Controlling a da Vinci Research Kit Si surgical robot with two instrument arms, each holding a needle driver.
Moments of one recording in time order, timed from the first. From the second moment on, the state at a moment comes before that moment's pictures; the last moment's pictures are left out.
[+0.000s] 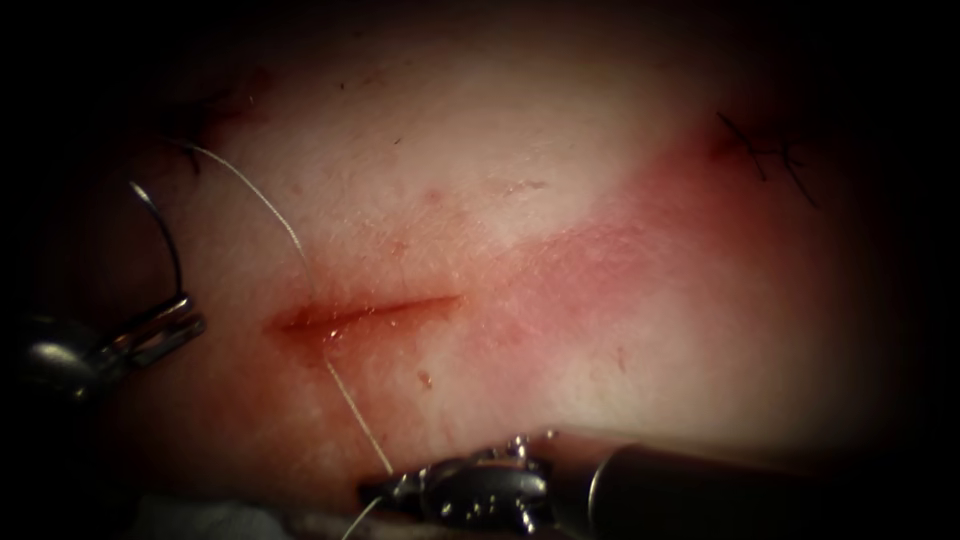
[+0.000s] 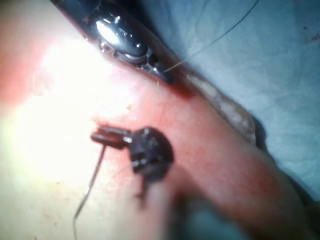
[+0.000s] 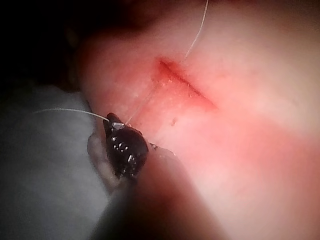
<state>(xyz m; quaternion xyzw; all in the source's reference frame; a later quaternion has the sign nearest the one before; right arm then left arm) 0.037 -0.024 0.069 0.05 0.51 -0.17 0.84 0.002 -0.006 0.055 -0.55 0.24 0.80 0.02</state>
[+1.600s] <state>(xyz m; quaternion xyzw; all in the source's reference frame) 0.032 -0.039 0.053 0.15 0.51 -0.17 0.83 0.002 -0.006 0.055 -0.55 0.24 0.80 0.02</state>
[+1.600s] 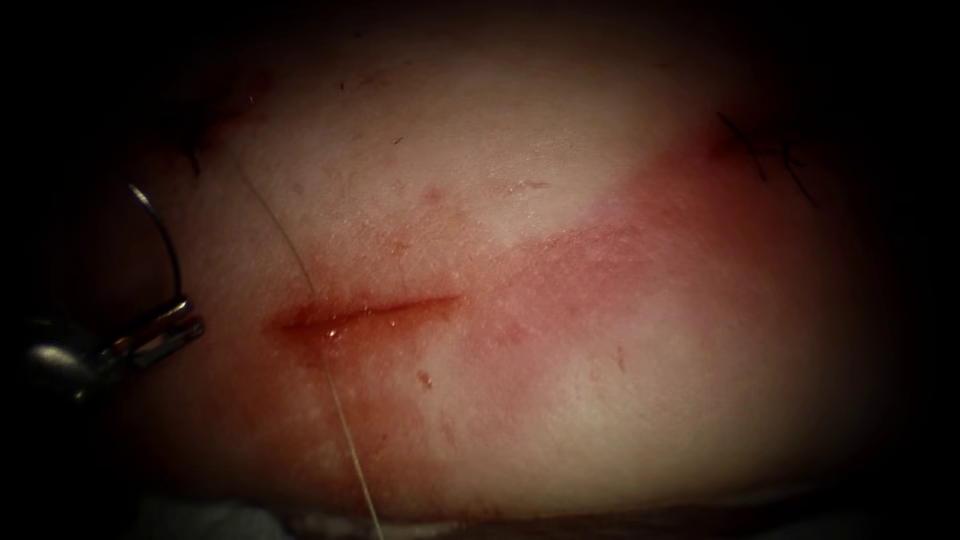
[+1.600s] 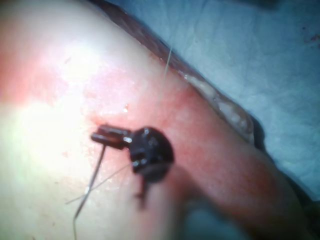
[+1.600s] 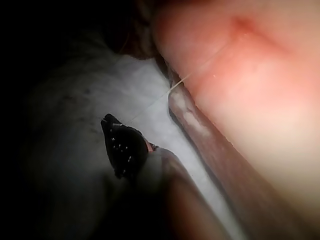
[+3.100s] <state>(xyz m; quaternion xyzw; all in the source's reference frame) 0.017 -0.032 0.049 0.08 0.52 -0.03 0.85 0.004 -0.003 0.065 -0.53 0.22 0.82 0.04</state>
